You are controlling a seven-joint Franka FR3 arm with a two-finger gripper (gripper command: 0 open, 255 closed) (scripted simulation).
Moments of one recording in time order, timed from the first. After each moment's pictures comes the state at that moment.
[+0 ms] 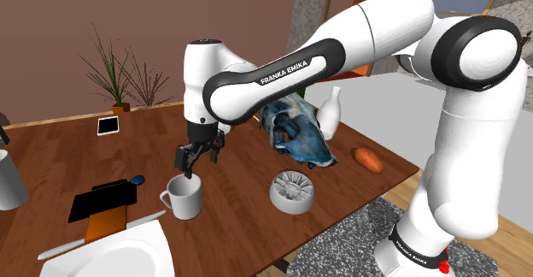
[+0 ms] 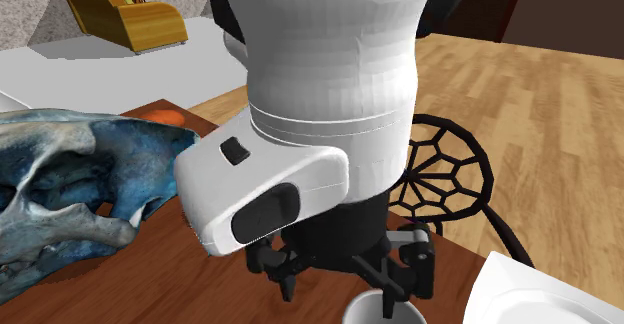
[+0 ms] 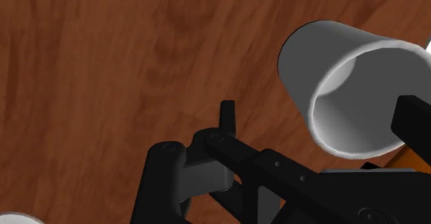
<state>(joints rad) 0.17 0.25 0.40 -1.85 -0.05 2.15 0.43</state>
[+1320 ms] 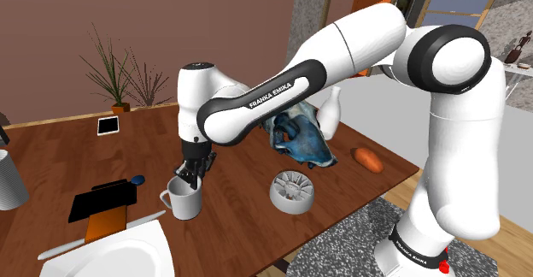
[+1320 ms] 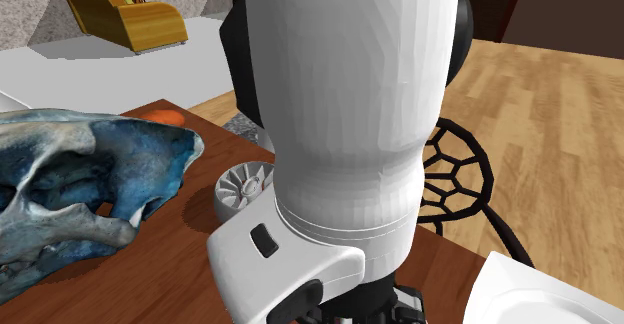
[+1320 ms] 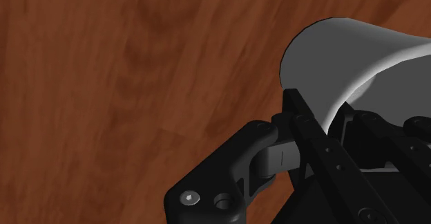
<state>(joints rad) 0.20 0.35 0.39 -1.84 -0.10 2.24 0.47</state>
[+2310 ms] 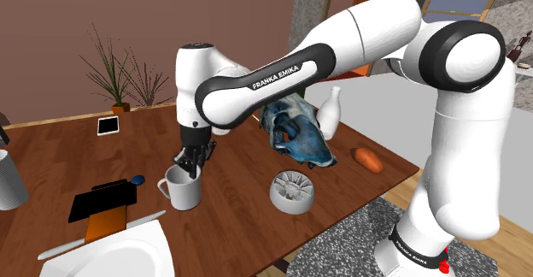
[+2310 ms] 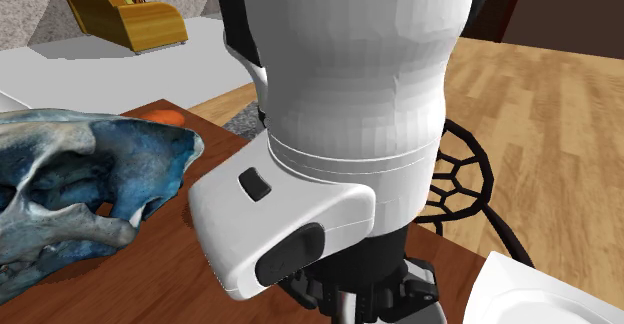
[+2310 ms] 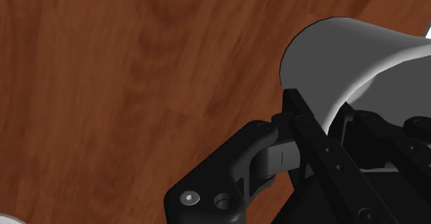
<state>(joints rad) 0.19 0.30 0.40 -1.80 -0.08 2.15 0.45</state>
